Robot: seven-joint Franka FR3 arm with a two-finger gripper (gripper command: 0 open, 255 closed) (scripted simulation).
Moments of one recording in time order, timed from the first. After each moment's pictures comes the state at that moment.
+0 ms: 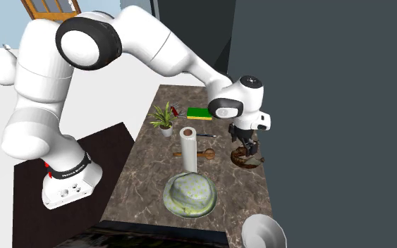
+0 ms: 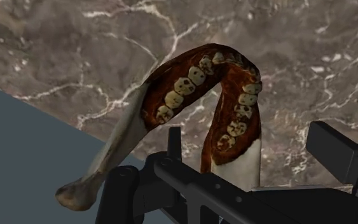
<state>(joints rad) -0.25 0.60 -0.26 -1.77 0.25 2.42 -0.55</state>
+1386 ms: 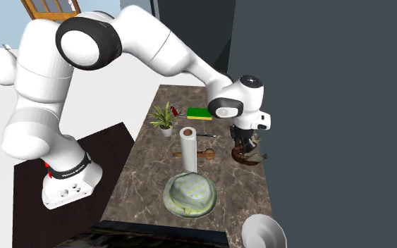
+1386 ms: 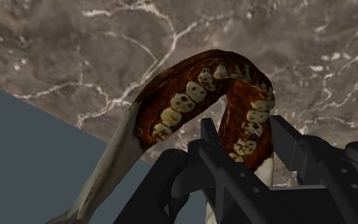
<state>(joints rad) -0.24 0.60 -0.26 -1.76 0.25 2.42 -0.55</state>
